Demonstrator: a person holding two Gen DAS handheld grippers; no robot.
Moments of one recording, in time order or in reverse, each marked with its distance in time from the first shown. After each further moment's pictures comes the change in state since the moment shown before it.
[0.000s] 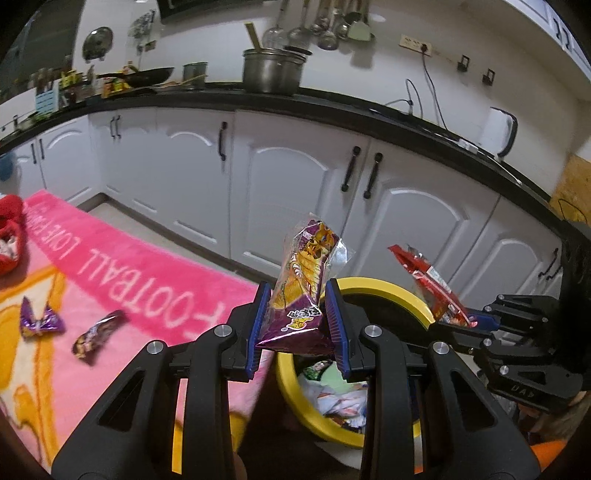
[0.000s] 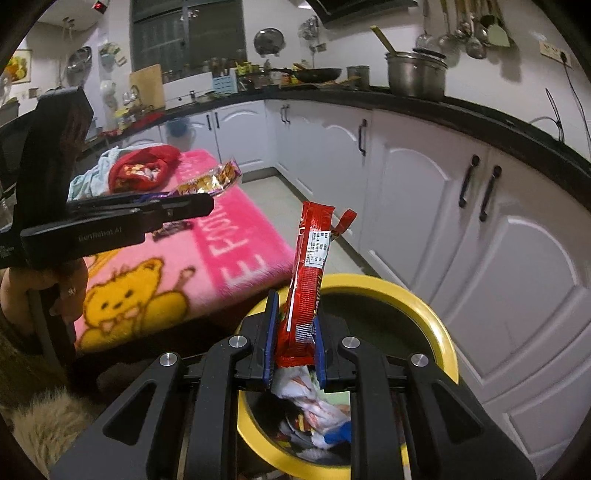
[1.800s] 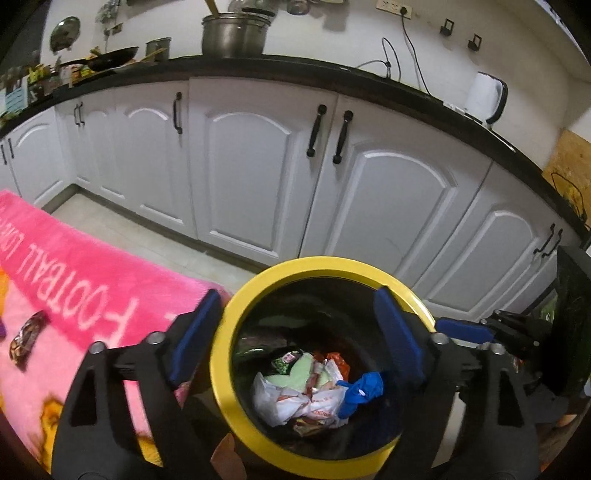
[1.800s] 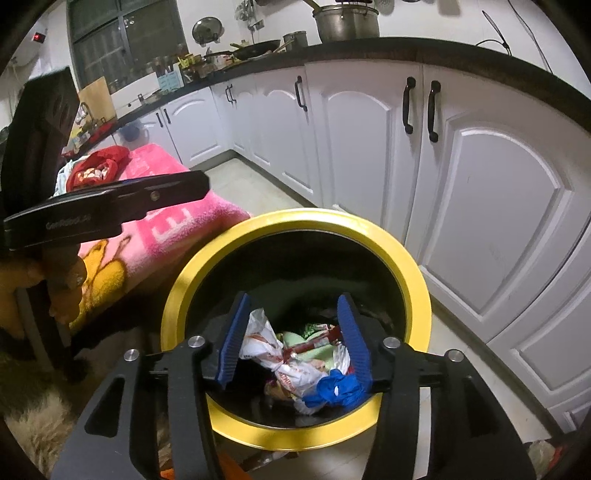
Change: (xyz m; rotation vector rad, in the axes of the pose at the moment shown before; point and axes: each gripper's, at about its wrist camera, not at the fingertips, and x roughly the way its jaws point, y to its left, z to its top) left arm 0.063 -0.045 -0.007 0.029 0.098 -0.054; right arm 0.009 -0.056 -0.054 0.189 0.067 -0.068
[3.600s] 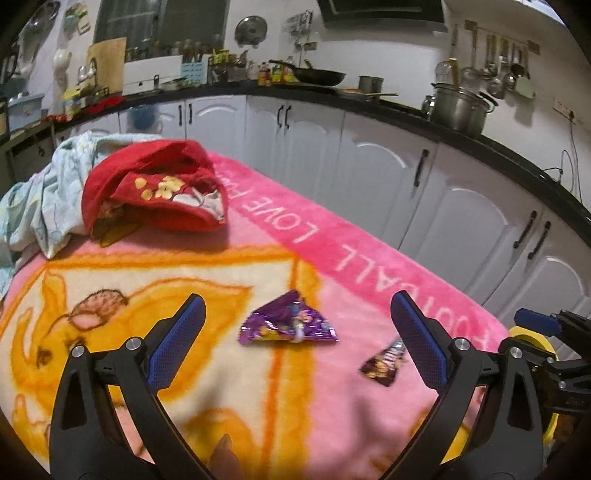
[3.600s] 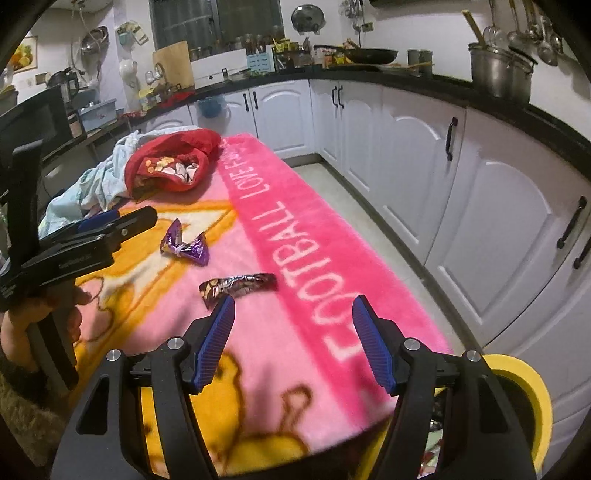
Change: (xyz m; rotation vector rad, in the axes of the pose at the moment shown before) left arm -0.146 0.274 -0.044 -0.347 -0.162 0.509; right arm 0.120 0.230 0.122 -0.242 0.033 0.184
